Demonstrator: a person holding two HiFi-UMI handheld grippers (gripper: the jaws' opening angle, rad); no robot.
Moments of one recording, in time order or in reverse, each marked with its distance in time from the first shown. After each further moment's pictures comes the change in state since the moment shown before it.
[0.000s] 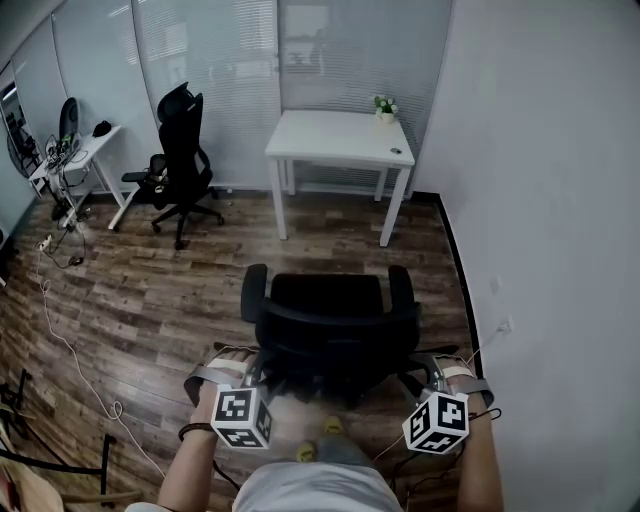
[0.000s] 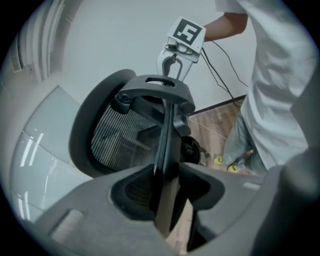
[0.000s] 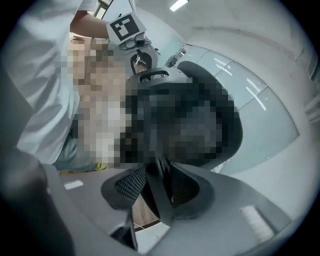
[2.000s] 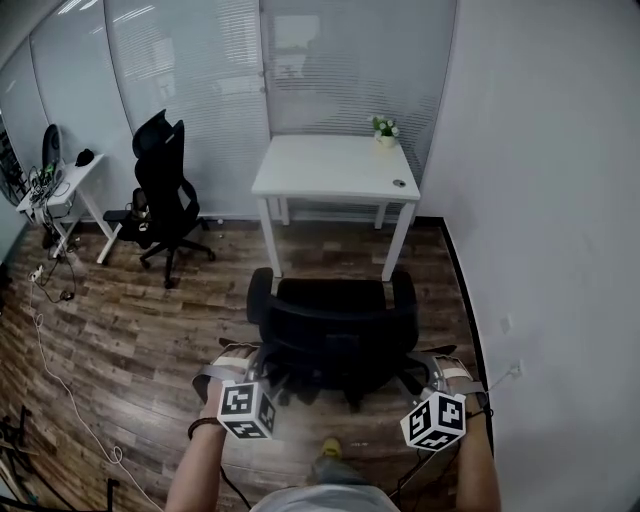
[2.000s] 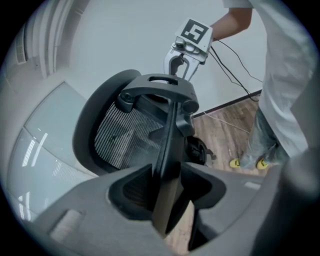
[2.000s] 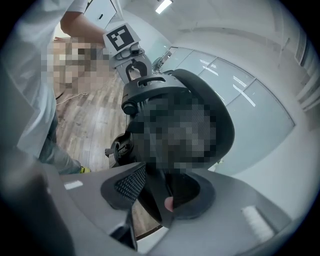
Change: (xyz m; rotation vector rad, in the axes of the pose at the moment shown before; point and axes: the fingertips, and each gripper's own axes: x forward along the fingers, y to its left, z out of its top) left arm 0.172 0.254 -0.044 -0.004 -0.033 0.074; right arm 0.181 -0.233 -0.004 0.074 -0.065 -0.090
